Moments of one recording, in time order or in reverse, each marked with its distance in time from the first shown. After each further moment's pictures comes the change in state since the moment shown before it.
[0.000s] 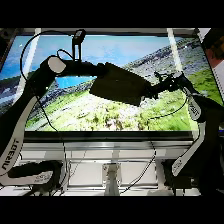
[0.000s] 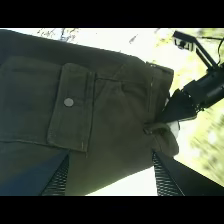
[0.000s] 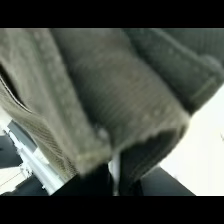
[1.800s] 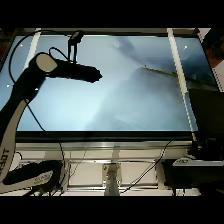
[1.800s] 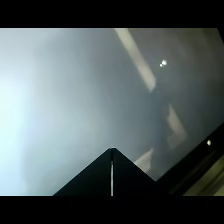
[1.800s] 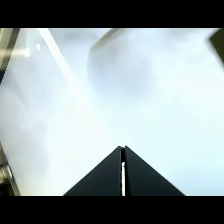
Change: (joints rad) left arm 0.018 0.110 0.000 0.047 -0.267 -0.104; right arm -0.773 0.484 0.433 -0.014 0.397 0.360
